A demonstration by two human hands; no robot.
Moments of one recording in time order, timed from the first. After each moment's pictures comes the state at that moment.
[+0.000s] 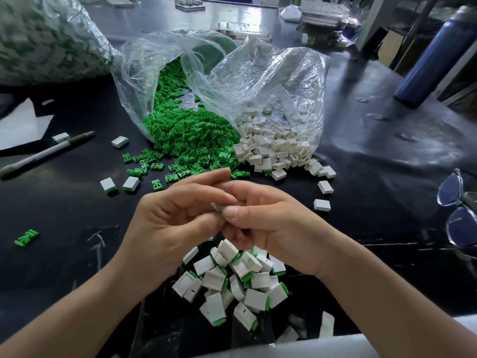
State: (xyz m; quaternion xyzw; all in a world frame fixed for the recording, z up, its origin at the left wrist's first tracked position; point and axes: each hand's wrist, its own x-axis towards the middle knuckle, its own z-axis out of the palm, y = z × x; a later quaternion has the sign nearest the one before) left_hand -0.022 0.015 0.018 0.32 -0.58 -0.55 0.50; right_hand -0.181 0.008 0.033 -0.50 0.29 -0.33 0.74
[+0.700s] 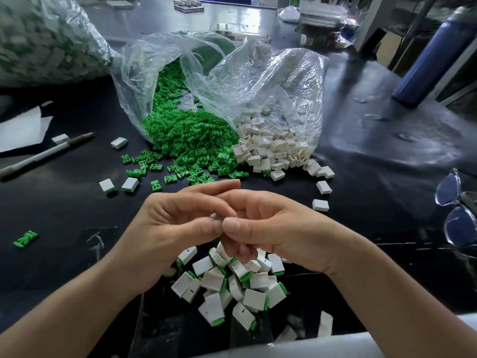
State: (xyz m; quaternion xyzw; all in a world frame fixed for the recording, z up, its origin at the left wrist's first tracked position) left_hand -0.015 0.010 0.019 0.33 -0.64 -0.56 0.40; right_hand -0.190 0.009 0.038 -0.59 0.32 -0.24 0.70
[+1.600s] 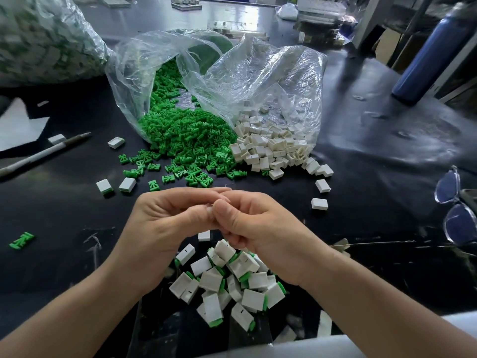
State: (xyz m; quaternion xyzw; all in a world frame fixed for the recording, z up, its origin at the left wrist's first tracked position) left_hand -0.021 0.011 0.016 0.32 -0.53 -0.61 0.50; right_hand -0.171 0.017 0.030 -0.57 0.39 -0.35 0.64
